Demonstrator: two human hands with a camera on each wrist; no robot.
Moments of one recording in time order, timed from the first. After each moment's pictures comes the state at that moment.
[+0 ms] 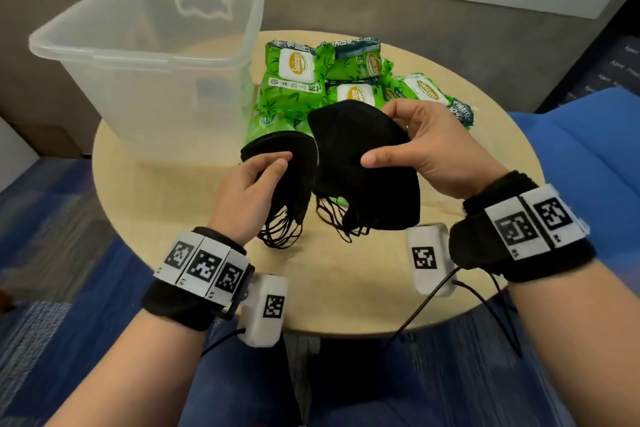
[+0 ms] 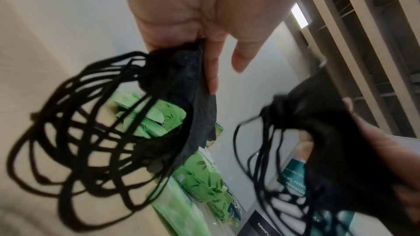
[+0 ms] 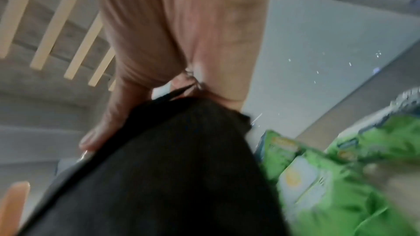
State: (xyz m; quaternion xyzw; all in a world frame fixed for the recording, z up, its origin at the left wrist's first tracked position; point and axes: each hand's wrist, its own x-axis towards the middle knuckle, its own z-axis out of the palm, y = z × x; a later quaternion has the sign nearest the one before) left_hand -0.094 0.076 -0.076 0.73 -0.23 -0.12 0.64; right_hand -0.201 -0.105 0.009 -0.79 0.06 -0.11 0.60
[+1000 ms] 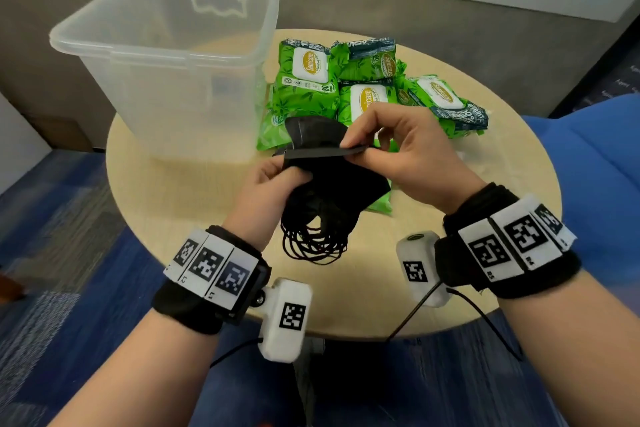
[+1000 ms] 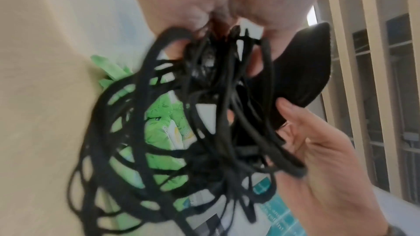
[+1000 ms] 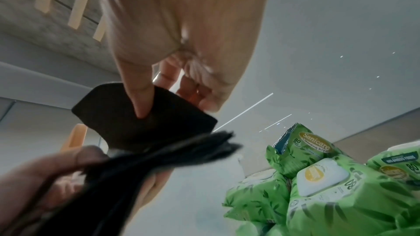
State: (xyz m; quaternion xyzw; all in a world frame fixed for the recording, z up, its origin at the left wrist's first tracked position) left_hand -0.107 0.069 -0.065 0.55 -0.18 -0.23 0.78; right_hand -0.179 -0.081 -0.006 -0.87 -0.05 -0.21 0.44
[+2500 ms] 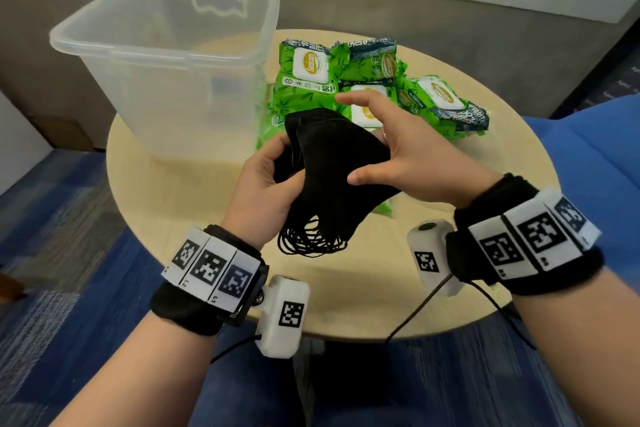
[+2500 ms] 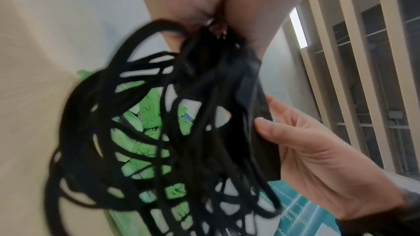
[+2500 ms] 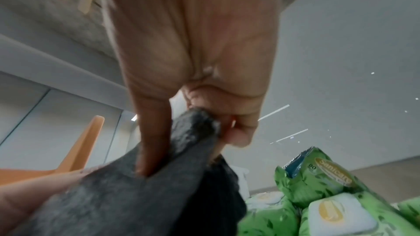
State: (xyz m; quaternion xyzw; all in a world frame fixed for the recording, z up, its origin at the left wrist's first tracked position) left_hand -0.105 0.071 -0.064 0.54 -0.31 -0.14 0.77; right_hand -0.182 -0.085 0.008 -0.93 0.02 -0.06 0.36
